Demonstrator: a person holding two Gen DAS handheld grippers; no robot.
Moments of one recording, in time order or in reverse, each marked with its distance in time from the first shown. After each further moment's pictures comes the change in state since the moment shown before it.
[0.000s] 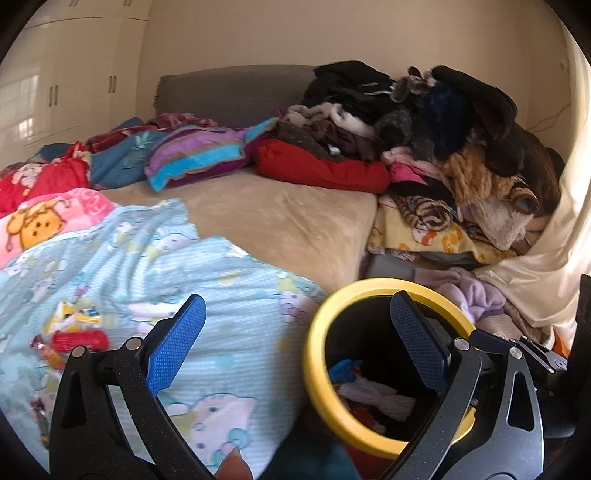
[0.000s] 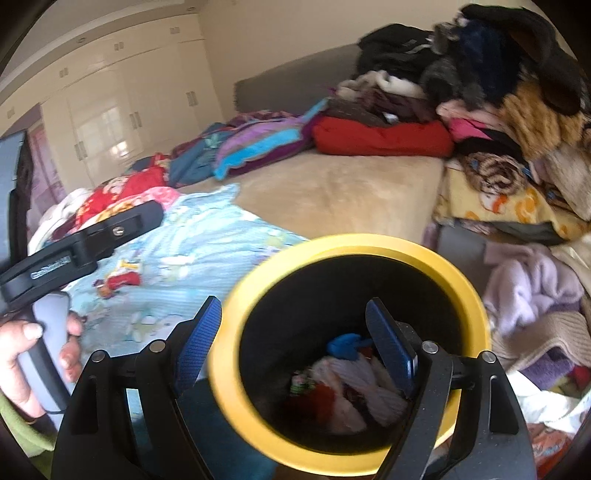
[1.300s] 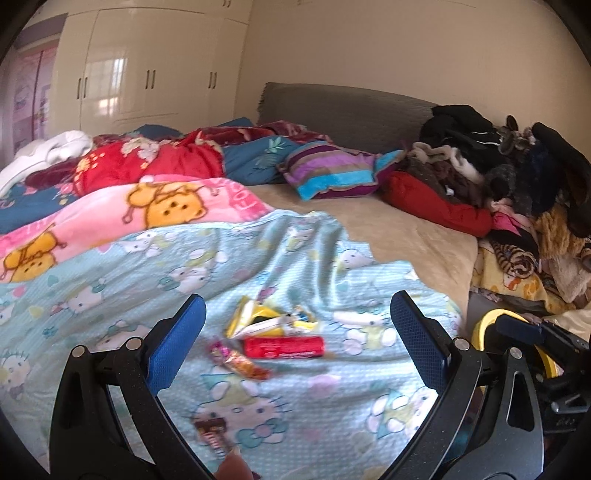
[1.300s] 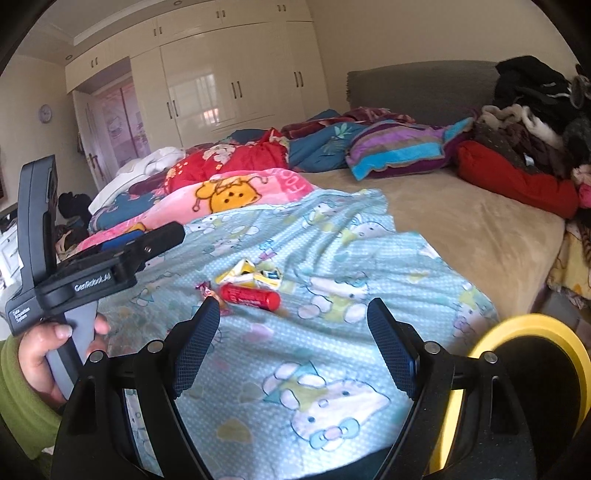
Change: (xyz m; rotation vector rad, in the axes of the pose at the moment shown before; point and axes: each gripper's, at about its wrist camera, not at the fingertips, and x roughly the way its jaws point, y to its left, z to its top) left arm -0.090 0.211 -0.009 -0.183 -0.064 0.291; right arm 0.079 0.194 0.049 -0.230 0.050 0.289
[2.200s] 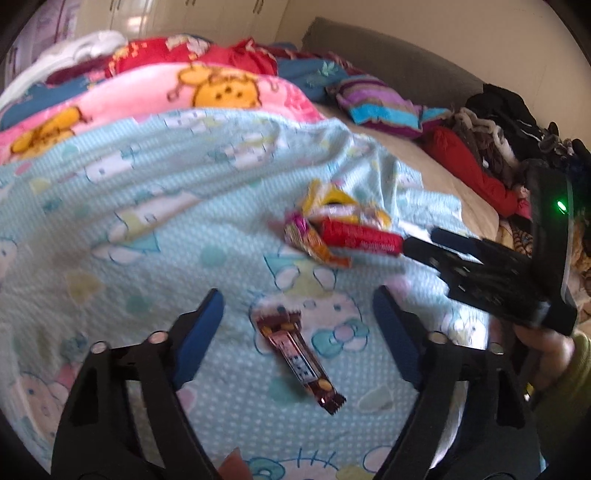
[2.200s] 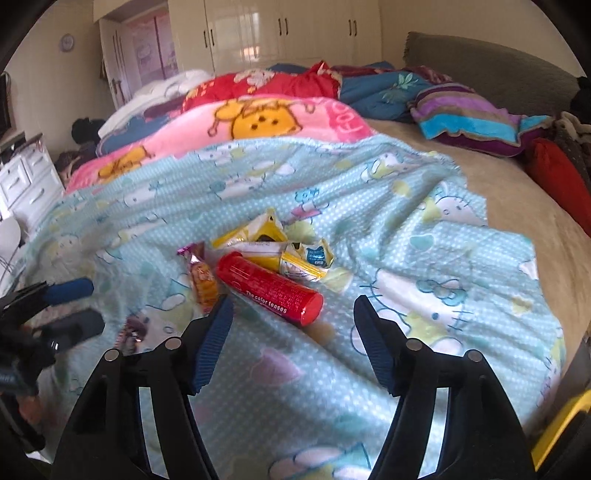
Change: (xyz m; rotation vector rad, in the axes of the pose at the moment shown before) left arm 0.020 0.074 -0.083 -0.194 0.285 0.000; right arm 0.167 0.035 -0.004 -0.188 0.247 0.065
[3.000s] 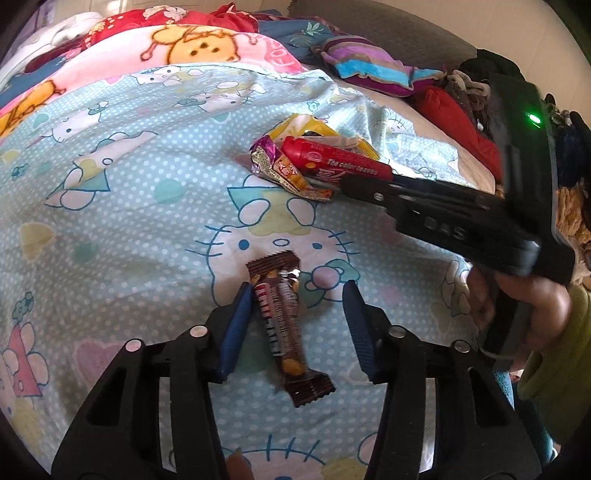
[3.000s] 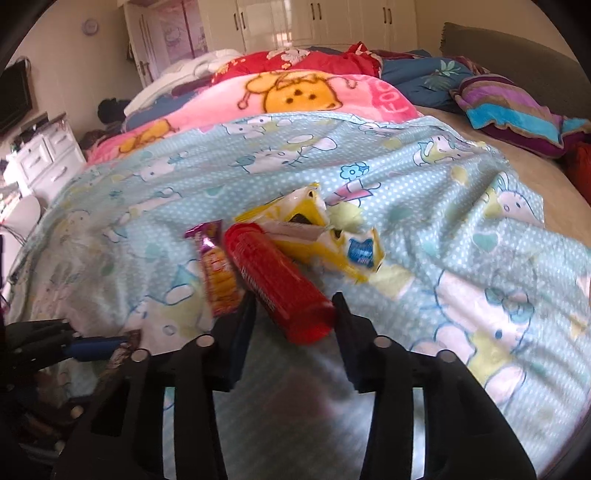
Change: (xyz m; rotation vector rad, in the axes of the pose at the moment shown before) left arm 0.027 -0.013 -0.034 0.034 0.111 -0.017; right arm 0.029 0.011 -0.009 -0.025 0.020 0.135
